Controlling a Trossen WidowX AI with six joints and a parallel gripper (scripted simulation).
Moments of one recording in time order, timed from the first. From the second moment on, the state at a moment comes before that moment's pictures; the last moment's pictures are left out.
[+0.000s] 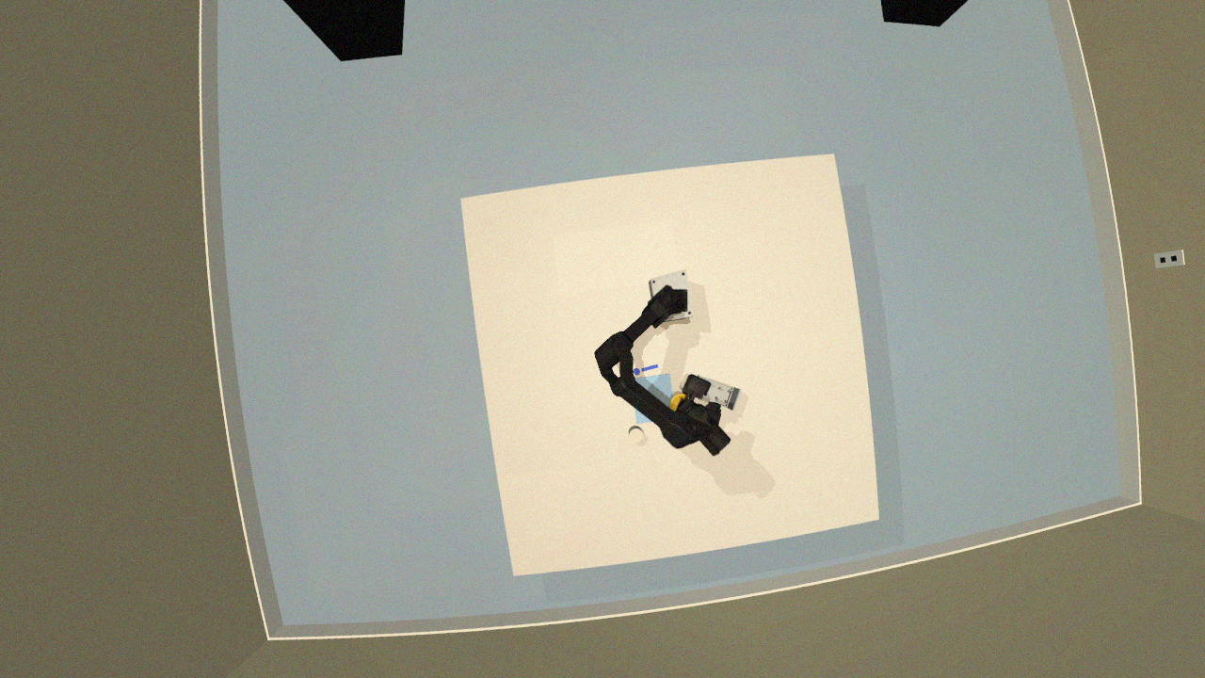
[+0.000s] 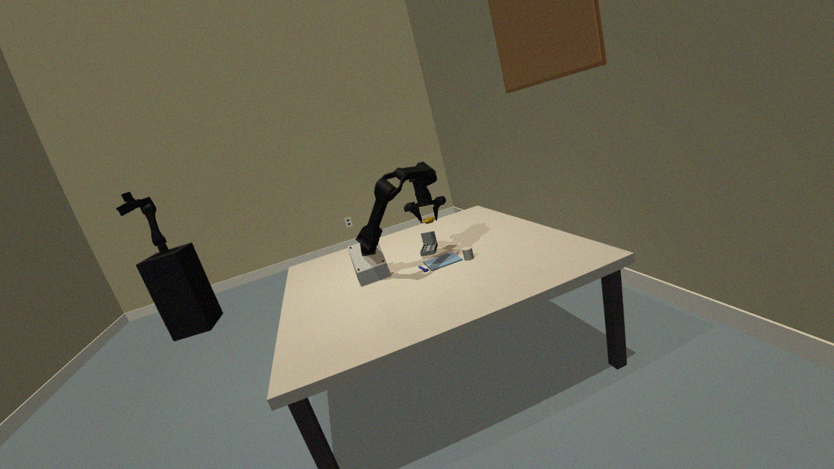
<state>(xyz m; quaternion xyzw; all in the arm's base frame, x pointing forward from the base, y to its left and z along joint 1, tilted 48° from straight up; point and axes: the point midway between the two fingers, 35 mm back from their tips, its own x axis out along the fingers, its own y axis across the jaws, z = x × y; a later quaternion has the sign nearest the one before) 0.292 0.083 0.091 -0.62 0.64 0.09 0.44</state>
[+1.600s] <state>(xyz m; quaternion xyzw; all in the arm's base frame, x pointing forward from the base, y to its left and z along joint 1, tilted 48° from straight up) 0.245 0.107 0.051 -0.74 0.37 0.53 -0.16</state>
